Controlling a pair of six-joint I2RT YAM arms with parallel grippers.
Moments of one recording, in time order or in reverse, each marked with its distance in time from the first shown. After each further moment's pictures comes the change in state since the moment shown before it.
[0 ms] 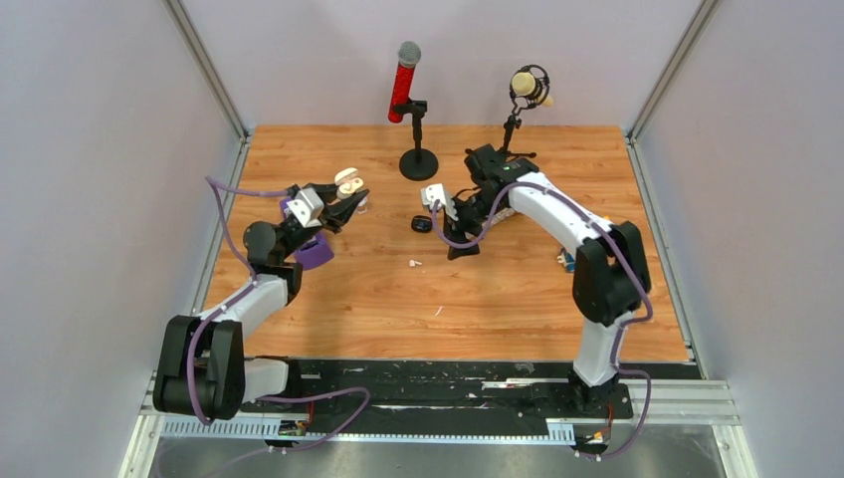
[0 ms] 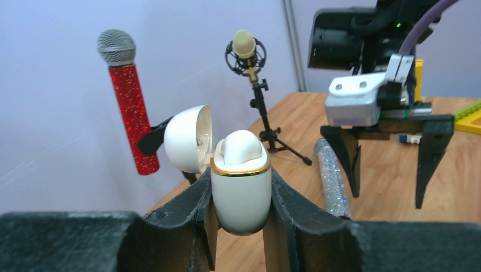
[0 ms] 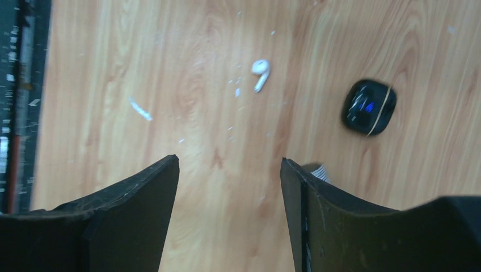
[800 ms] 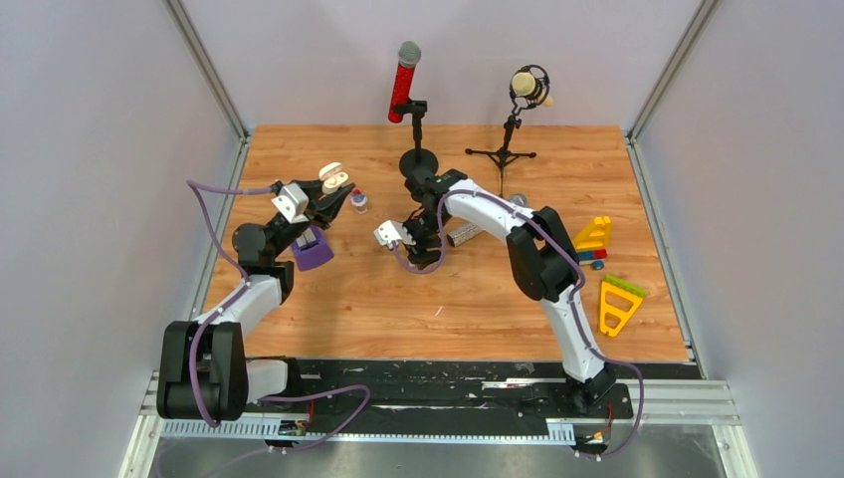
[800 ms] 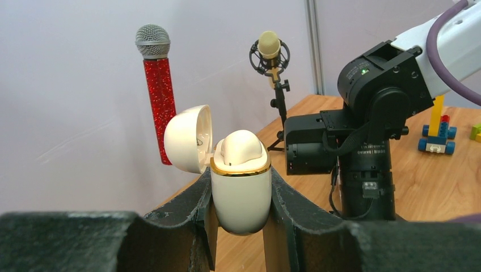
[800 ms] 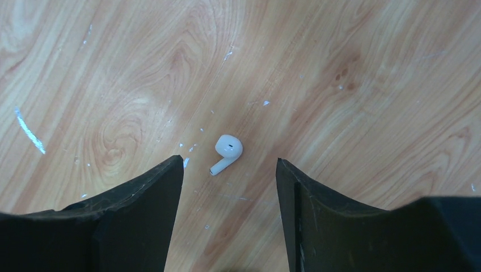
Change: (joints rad) left arm 0.107 -0.017 0.000 0.023 -0.002 -0.072; right arm 0.173 0.471 0.379 -0.077 0.096 -0.347
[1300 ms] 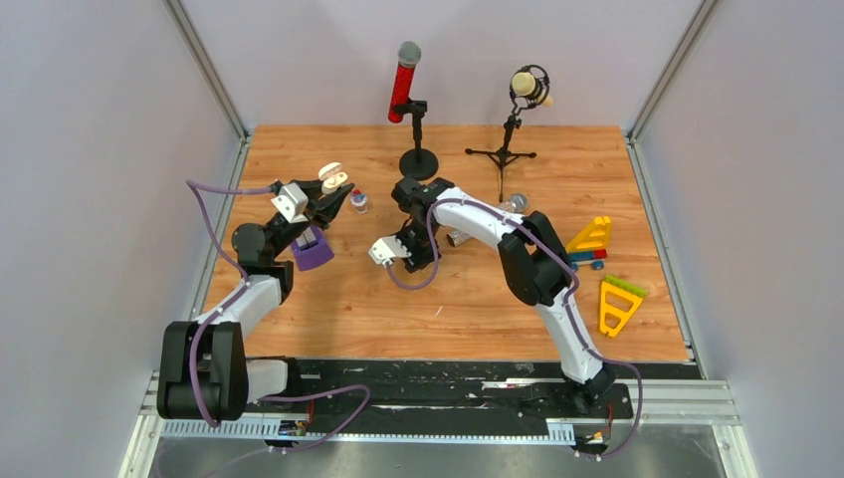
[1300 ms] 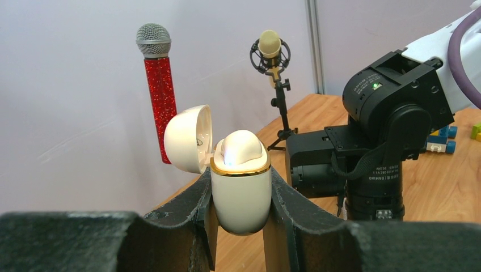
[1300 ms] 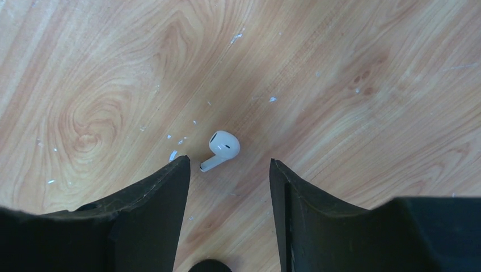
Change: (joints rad) left arm 0.006 0.000 0.000 -0.001 0.003 -0.001; right arm 0.076 0.016 0.005 0.000 0.229 -0.093
